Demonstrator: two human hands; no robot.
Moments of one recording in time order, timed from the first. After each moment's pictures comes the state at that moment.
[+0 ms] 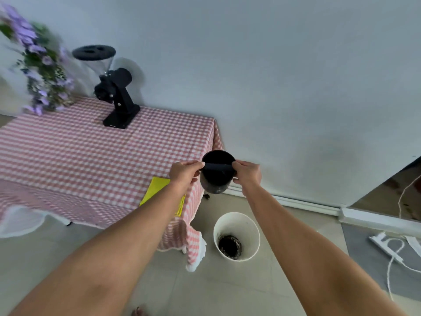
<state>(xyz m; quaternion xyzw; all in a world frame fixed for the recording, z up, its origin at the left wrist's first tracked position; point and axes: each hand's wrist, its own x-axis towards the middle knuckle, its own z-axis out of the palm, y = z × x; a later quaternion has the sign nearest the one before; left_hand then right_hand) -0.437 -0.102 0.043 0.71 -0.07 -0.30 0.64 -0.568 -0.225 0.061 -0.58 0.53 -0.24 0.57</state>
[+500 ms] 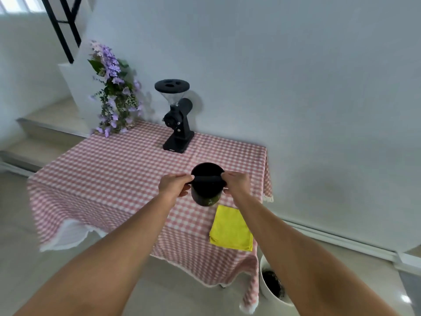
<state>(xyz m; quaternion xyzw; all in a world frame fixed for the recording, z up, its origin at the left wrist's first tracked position) -0.221 0.075 0.060 0.72 -0.03 -0.25 0.64 -0.342 -0.071 0.079 -0.63 0.45 -0.21 0.60</state>
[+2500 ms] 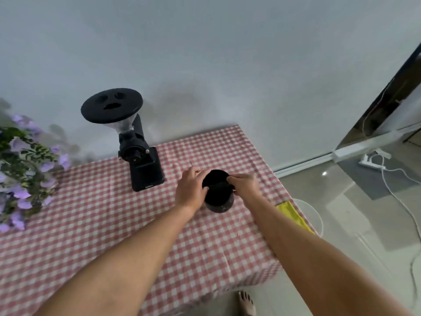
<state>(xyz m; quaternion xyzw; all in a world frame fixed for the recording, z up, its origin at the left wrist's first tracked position) -0.021 -0.038 0.004 0.73 -0.65 -0.09 0.20 -0.184 -0.099 0.012 -0.45 0.68 -0.30 0.49</state>
